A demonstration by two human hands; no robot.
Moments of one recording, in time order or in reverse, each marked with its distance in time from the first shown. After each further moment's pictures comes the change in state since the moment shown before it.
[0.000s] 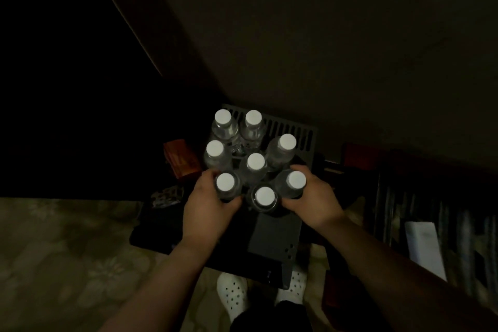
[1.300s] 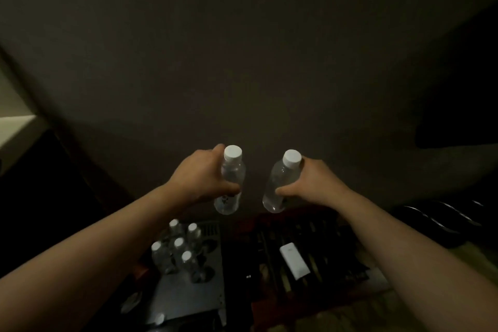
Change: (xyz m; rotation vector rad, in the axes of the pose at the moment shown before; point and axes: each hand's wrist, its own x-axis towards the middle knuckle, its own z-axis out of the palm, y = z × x) left_hand -0.261 0.409 -0.230 0.450 -0.231 0.972; right_hand -0.450 -0.115 -0.326 0.066 0.545 -0.081
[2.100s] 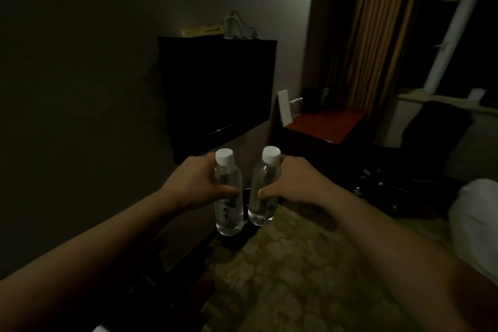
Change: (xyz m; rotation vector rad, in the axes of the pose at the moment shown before) left_hand -0.009 0.564 0.163 -0.261 -0.215 0.695; right_hand -0.357 0.293 -0.340 -0.101 0.490 0.319
